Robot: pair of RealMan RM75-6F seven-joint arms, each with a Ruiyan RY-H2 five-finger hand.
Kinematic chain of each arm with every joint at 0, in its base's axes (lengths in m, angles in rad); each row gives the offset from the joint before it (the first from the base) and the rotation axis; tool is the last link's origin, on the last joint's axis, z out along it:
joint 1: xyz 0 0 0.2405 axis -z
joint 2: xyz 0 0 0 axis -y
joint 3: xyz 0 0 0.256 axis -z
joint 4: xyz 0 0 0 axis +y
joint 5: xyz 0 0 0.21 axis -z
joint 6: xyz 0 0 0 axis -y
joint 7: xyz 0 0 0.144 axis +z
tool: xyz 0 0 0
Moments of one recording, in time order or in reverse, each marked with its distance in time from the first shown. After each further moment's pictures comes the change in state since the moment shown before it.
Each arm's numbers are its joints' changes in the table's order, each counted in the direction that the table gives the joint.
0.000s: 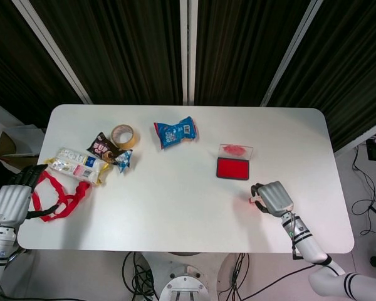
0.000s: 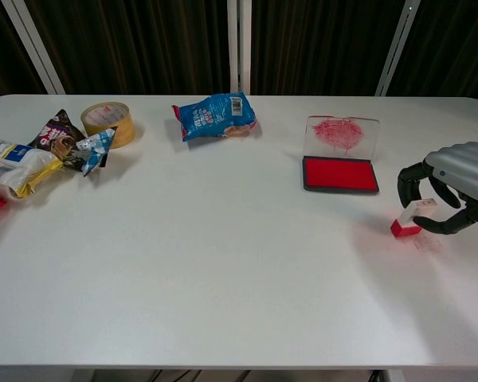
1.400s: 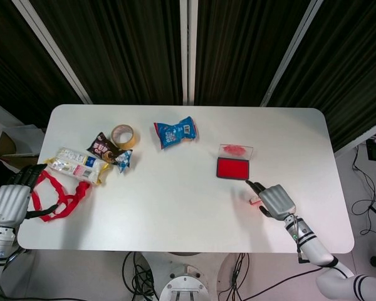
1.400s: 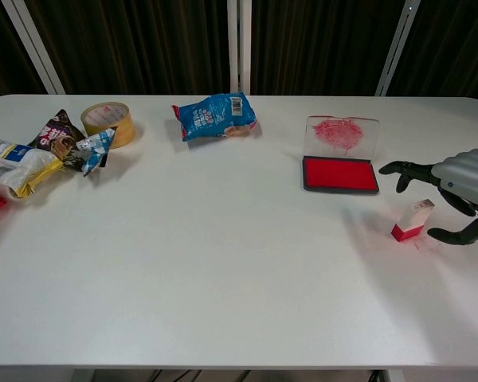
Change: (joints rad) left arm -0.003 -0.006 -0.001 0.002 -0.010 -0.011 -0.014; right arm 0.008 -0.093 0.006 -0.092 0.026 0.060 -0.075
